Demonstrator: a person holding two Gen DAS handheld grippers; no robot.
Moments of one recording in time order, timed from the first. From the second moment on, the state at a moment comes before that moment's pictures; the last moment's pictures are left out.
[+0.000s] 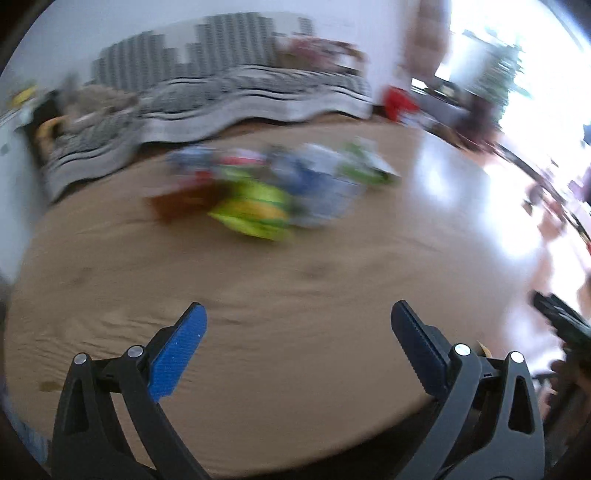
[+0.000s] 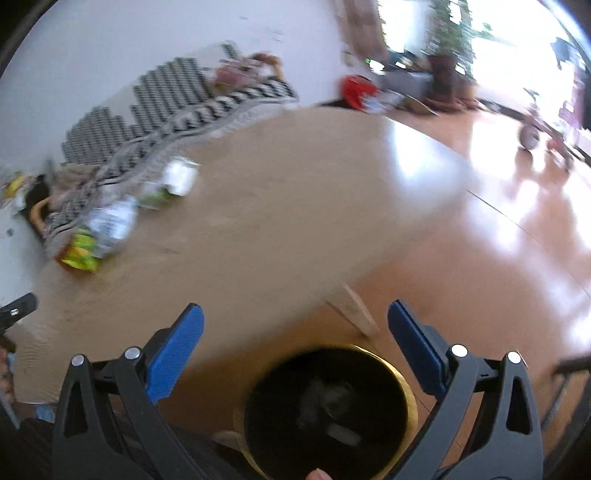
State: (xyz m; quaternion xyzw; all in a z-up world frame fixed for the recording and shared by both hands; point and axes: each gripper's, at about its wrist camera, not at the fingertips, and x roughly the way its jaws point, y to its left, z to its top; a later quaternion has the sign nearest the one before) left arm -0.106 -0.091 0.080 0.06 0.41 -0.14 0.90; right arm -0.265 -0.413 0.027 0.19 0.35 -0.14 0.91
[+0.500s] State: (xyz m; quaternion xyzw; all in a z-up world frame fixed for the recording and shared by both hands) left arm 0.050 0.015 0.035 0.04 0.43 -0.07 0.90; right arm -0.043 -0.270 0.064 0.12 0.34 -0.04 0.93
